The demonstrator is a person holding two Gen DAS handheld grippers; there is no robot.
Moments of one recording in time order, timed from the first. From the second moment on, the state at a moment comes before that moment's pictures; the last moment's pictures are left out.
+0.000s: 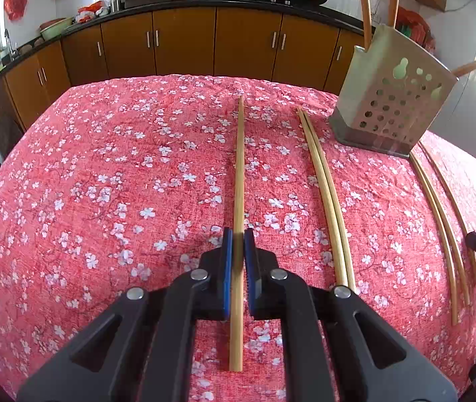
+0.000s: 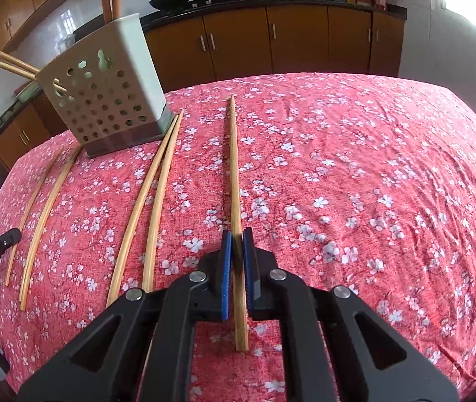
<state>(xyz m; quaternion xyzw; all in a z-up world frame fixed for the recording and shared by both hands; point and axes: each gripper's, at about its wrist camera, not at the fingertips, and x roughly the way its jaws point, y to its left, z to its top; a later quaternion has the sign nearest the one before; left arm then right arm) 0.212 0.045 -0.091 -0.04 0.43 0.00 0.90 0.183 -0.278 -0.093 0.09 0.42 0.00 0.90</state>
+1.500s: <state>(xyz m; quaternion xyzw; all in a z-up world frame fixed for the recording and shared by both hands) 0.210 0.042 -0.091 -0.04 0.43 -0.01 0.90 0.187 -0.283 -0.092 0.09 0.42 0.00 0.90</state>
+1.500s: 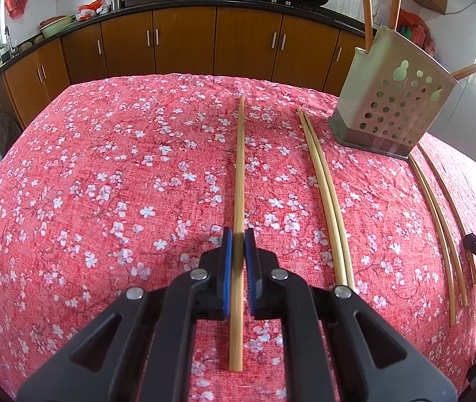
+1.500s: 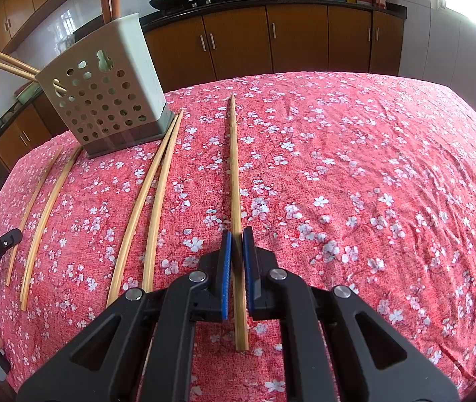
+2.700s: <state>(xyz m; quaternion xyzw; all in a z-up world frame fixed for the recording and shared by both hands) 0.178 0.048 -0.034 -0.02 0.36 -0.02 0.93 0.152 -0.292 -0.033 0.09 0.33 0.01 0.94</state>
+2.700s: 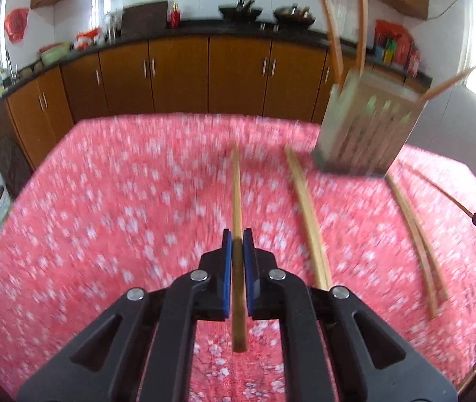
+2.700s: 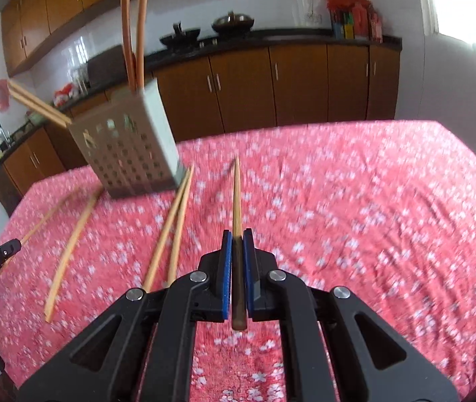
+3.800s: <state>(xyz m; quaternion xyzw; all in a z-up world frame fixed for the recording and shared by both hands) 0.167 0.021 0.132 -0.06 0.20 -0.09 0.97 0.135 -0.292 0.105 0.14 0.16 0.08 0.97</state>
